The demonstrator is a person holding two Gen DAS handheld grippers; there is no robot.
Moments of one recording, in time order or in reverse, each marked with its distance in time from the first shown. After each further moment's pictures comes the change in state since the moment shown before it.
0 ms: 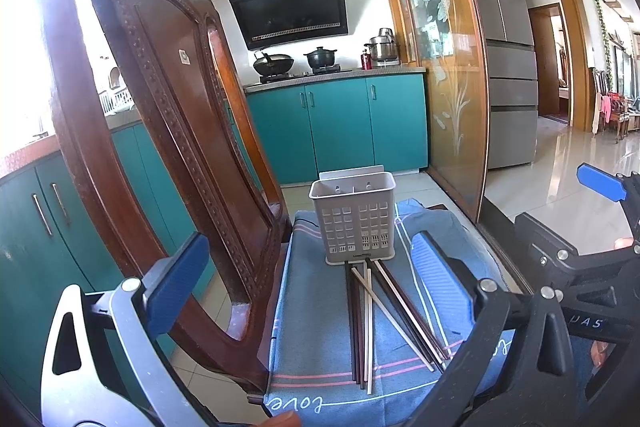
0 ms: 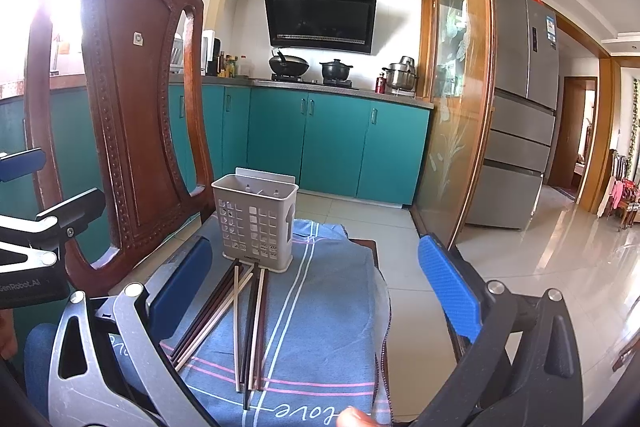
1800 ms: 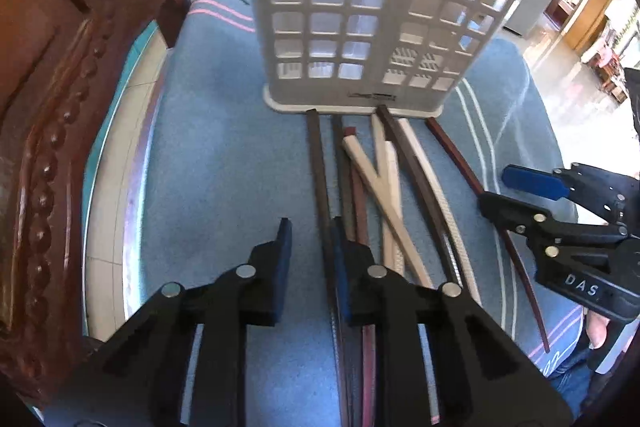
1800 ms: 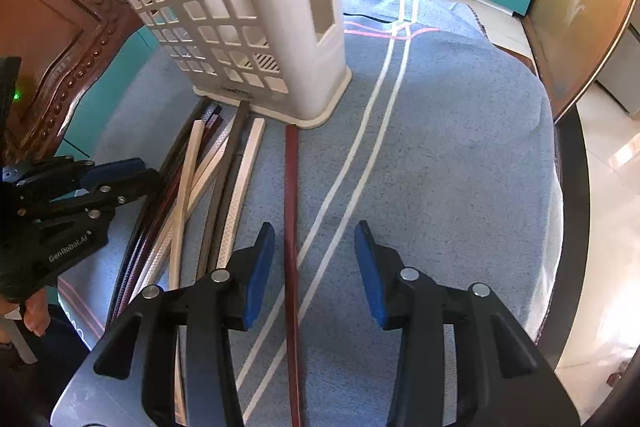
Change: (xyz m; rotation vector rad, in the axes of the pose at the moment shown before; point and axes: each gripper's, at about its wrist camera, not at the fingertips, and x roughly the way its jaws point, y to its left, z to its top) left arm 0.318 -0.011 -0.093 -0.071 0.814 -0.223; right arm 0.328 0.020 -0.086 0.020 0.851 0.347
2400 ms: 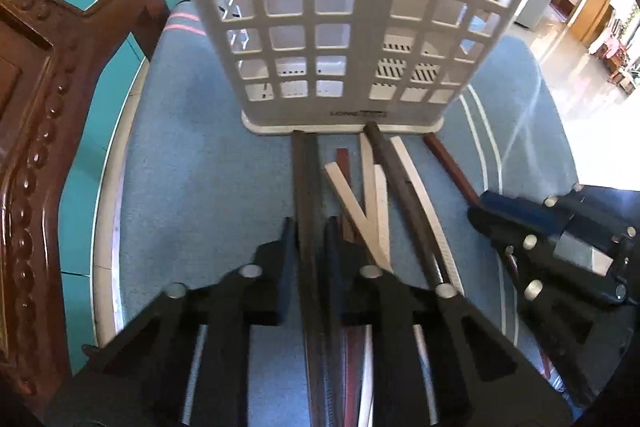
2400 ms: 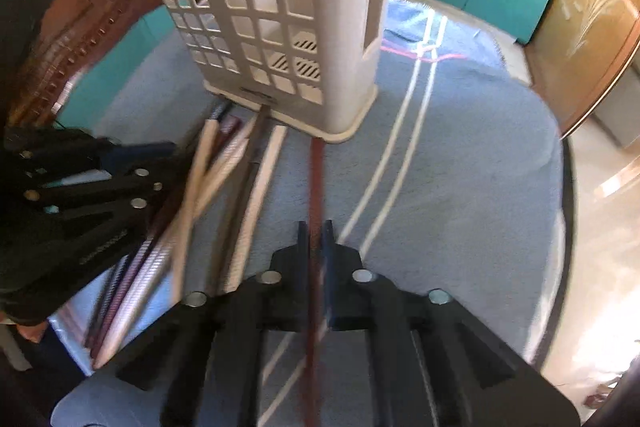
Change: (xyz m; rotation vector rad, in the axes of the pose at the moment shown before) left arm -0.003 -0.019 -0.003 0.032 0.005 0.021; right arm 0.006 0.007 0.010 -0.083 -0.032 -0.026
